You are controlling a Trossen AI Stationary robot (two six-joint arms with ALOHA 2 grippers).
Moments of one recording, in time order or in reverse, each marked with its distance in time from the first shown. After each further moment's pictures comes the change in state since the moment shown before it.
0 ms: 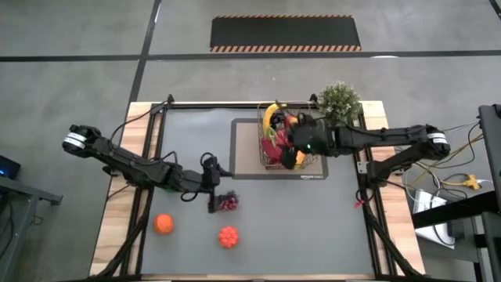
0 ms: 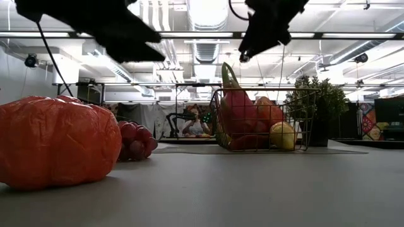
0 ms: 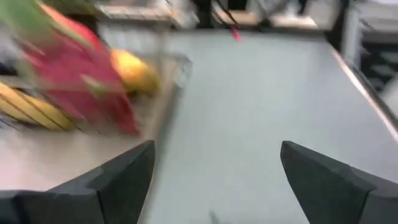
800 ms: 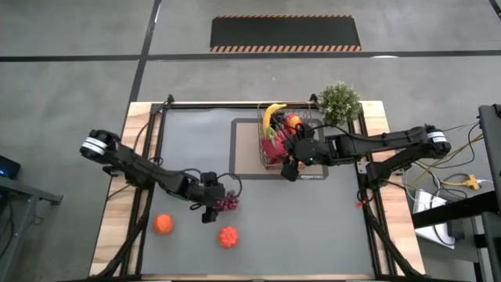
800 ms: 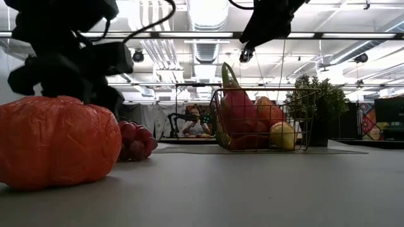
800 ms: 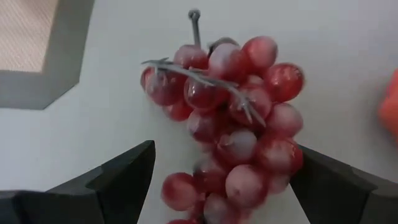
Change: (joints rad) left arm -0.029 0.262 0.041 -0.363 0.184 -0.150; right arm 0.121 0.000 -0.001 0.000 0.009 -0.026
